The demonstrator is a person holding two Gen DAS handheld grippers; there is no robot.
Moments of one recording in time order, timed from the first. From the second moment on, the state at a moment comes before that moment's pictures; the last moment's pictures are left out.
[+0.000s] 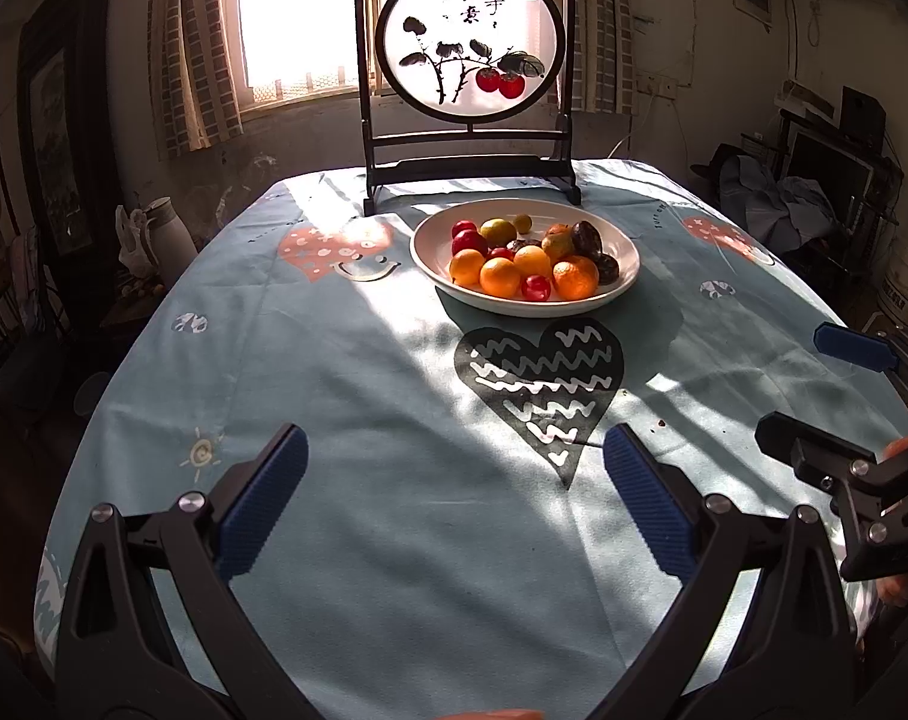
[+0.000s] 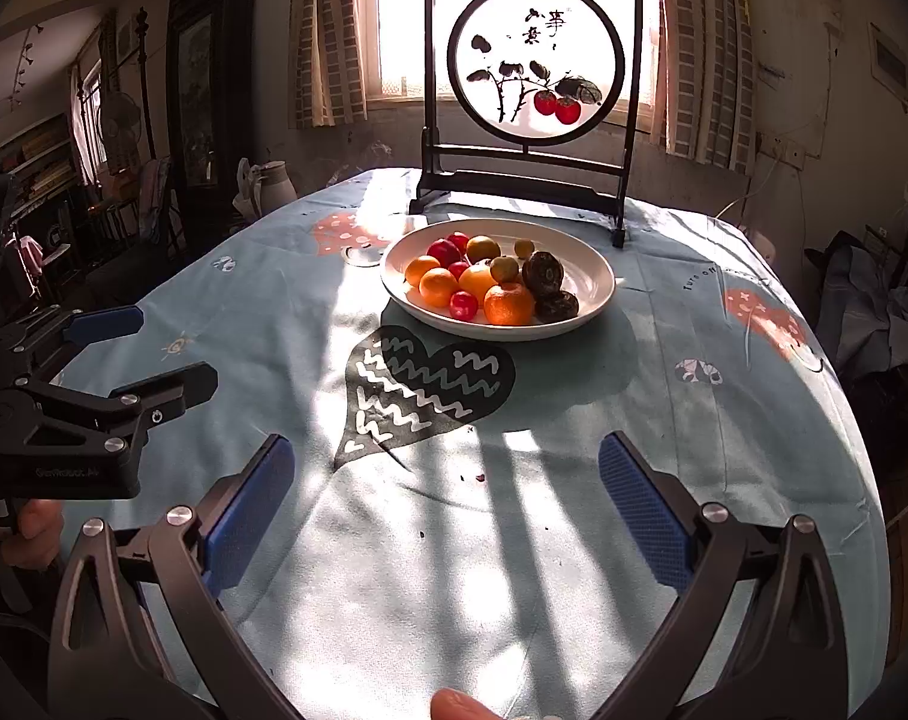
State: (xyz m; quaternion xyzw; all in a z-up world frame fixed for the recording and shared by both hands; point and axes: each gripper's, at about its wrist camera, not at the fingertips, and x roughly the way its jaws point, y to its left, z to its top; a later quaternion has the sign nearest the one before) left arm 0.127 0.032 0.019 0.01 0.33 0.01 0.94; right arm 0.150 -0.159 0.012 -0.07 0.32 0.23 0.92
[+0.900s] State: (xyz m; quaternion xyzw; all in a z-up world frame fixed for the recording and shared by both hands) left arm 0.126 0.027 0.017 0.01 0.33 0.02 0.94; right arm 0.150 -0.162 0.010 -0.07 0.32 0.22 0.92
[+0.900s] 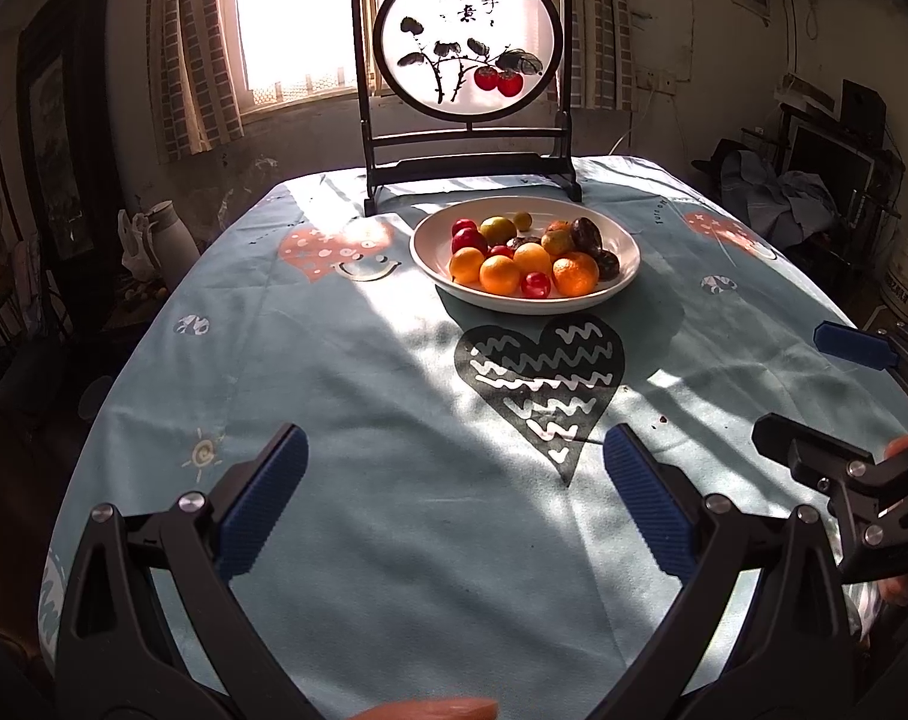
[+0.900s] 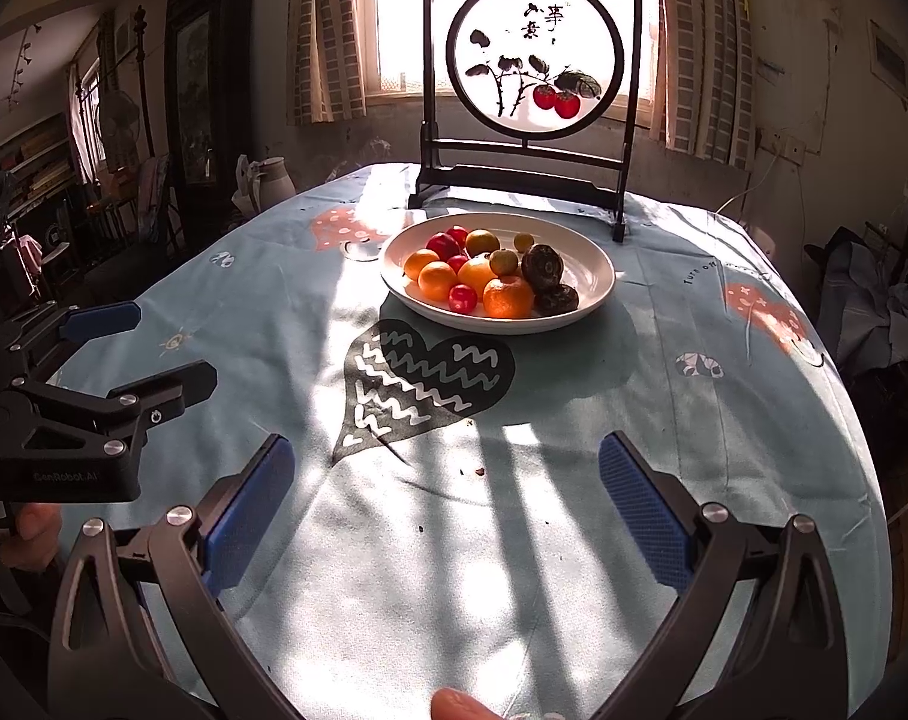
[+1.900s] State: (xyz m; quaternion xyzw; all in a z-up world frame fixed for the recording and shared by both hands) left arm 0.128 0.029 0.018 0.02 0.33 0.03 0.94; right arm 0.149 -0.163 0.006 -0.07 0.32 0.22 0.92
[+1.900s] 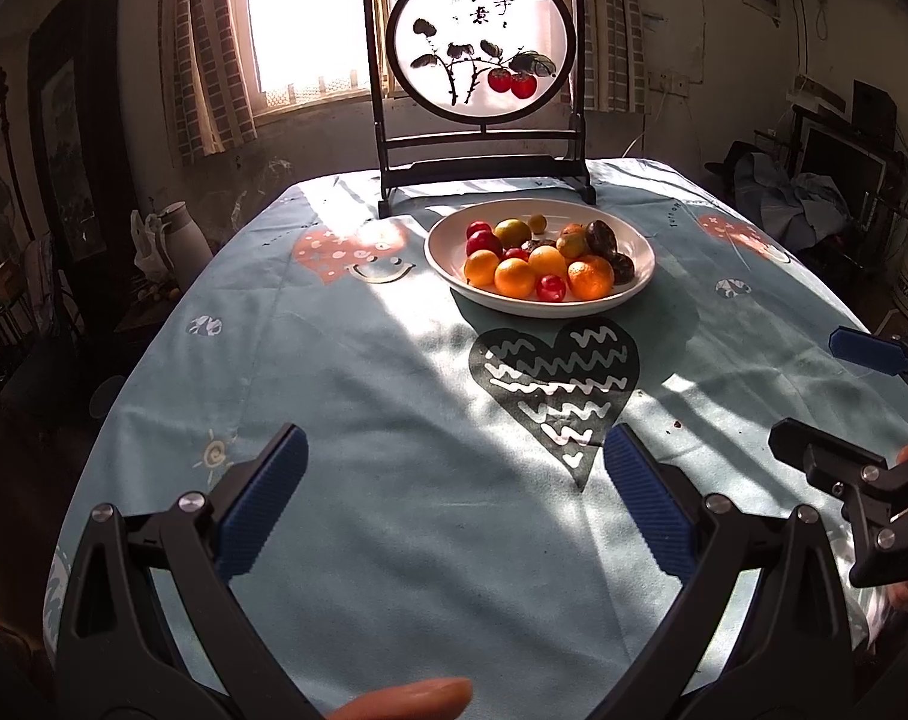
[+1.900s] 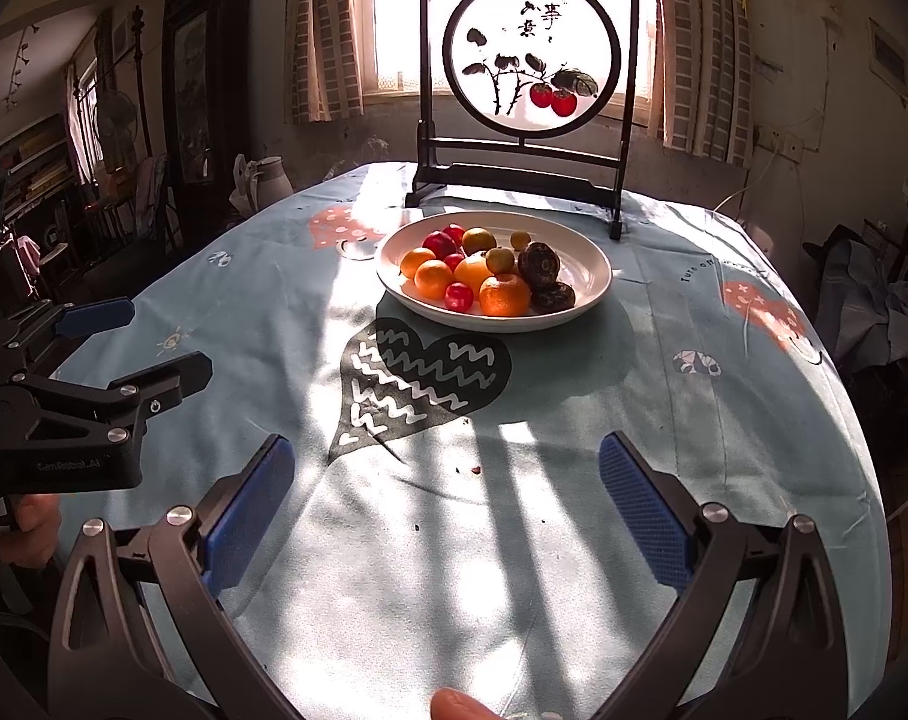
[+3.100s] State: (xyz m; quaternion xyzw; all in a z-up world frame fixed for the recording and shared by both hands) left arm 0.128 0.024 0.014 0.02 0.33 0.02 0.94; right arm 0.151 -0.165 0.009 -0.07 0.33 0.22 0.92
